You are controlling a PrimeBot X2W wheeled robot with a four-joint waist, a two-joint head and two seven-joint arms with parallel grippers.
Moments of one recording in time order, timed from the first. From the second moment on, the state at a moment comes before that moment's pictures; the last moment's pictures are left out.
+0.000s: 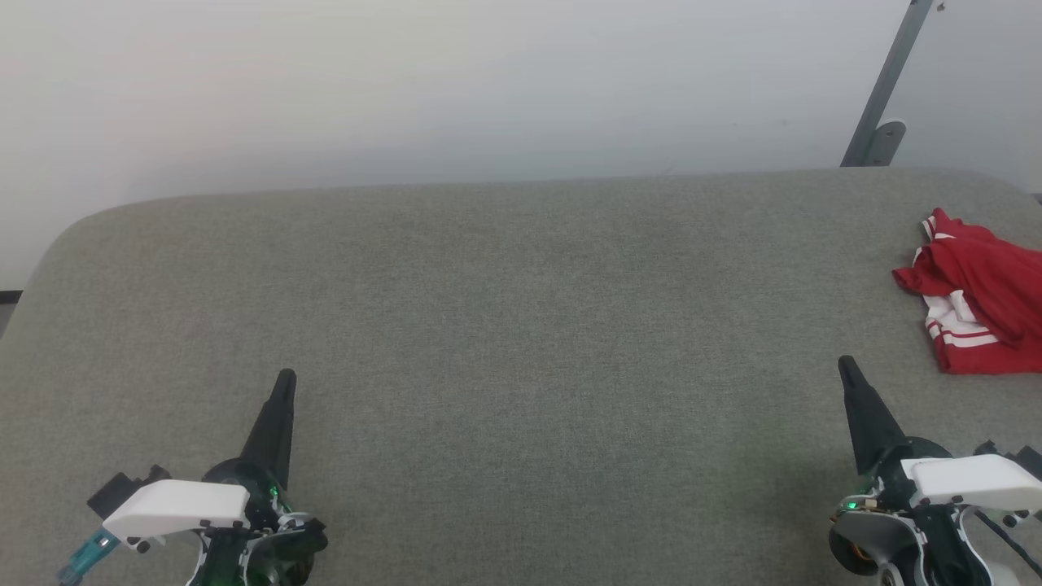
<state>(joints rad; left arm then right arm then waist) -0.10 0.05 0.11 0.25 -1.61 -0.13 0.12 -0.11 -0.05 -0.11 0.25 1.61 0.13 0.11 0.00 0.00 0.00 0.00</state>
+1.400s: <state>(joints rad) -0.10 0.05 0.11 0.25 -1.61 -0.13 0.12 -0.11 -0.05 -0.11 0.25 1.61 0.13 0.11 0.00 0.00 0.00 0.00</state>
